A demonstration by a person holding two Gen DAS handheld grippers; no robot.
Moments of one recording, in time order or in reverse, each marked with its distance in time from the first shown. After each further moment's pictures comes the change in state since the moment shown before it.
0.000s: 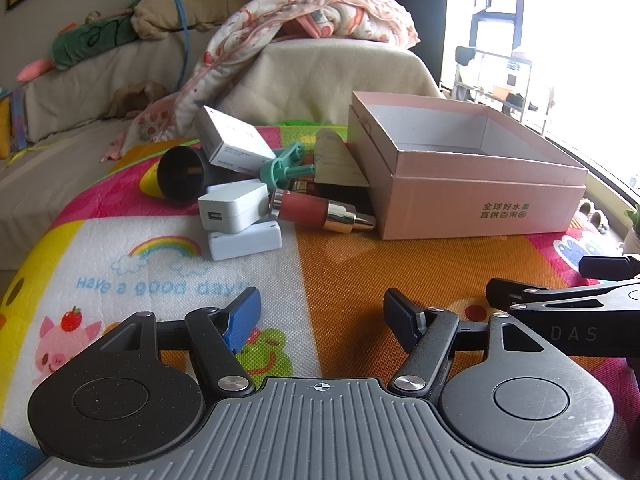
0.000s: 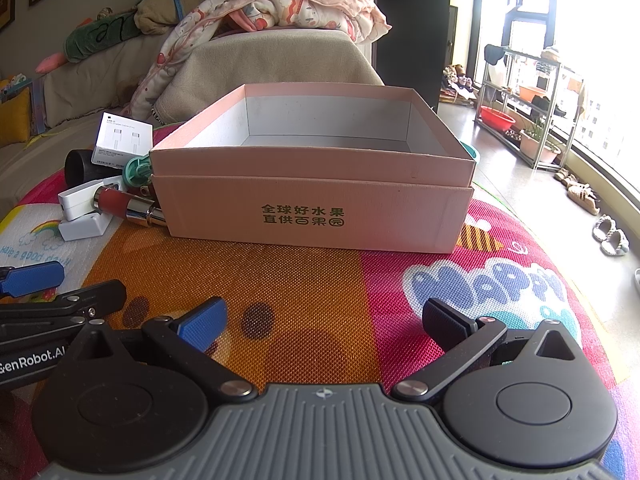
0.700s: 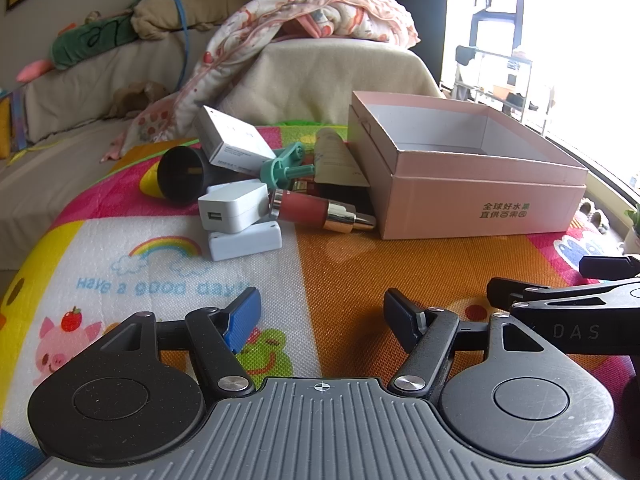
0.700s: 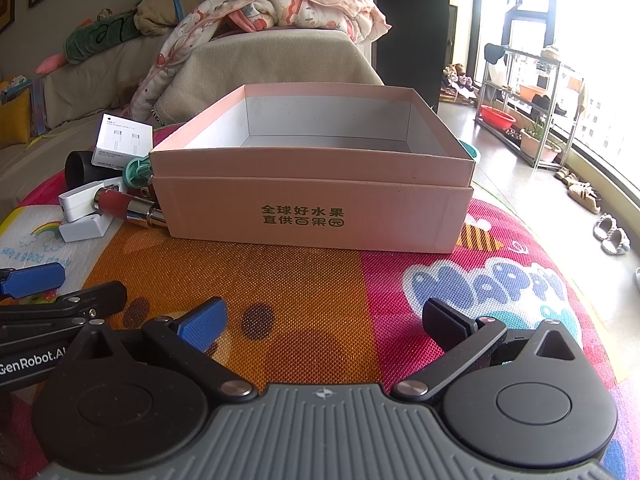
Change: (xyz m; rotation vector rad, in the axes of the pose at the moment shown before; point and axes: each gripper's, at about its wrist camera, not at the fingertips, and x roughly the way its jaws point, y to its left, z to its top) left arm 0.001 0.002 -0.001 -0.002 0.000 -0.001; right arm 0.000 -0.001 0.000 0.007 0.001 0.006
